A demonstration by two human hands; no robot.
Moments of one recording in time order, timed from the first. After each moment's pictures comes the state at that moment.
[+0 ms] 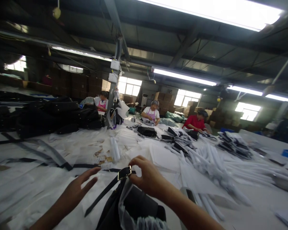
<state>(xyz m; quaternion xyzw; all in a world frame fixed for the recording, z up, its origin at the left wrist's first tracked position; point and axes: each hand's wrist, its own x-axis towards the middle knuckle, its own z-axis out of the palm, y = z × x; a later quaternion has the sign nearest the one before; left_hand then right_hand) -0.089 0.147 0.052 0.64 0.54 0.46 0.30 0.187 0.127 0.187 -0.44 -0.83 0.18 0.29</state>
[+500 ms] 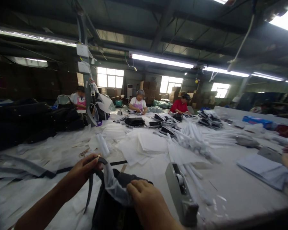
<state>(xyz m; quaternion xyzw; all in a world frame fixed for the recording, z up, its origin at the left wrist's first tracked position) -0.024 0.162 0.119 0.56 0.30 0.46 0.62 0.223 0.044 0.106 -0.57 -0.80 0.09 0.17</state>
